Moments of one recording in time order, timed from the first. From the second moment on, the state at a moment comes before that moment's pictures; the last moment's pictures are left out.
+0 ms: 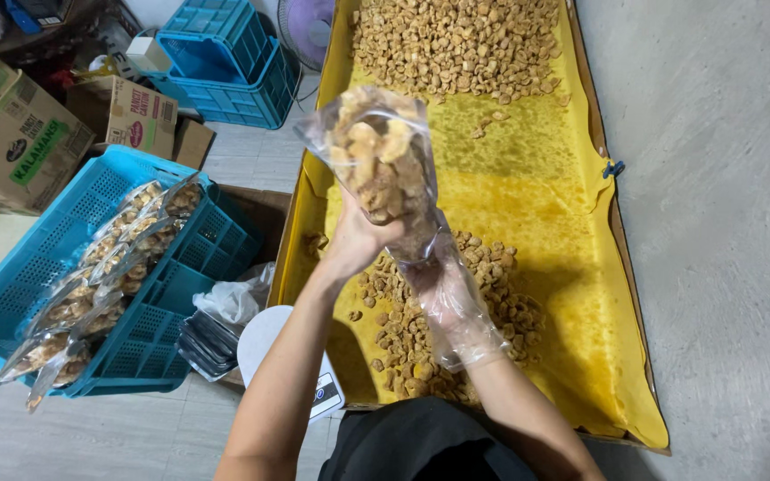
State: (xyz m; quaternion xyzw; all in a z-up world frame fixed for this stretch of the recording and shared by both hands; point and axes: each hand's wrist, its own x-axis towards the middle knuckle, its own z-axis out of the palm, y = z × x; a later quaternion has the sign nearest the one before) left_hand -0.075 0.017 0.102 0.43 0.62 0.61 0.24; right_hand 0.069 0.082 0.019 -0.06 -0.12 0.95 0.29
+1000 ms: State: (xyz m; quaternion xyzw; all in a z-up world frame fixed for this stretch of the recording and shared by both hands) left_hand -0.069 0.003 0.095 0.47 0.64 0.59 0.17; right_hand 0.030 0.159 -0.022 -0.04 -0.74 0.40 0.54
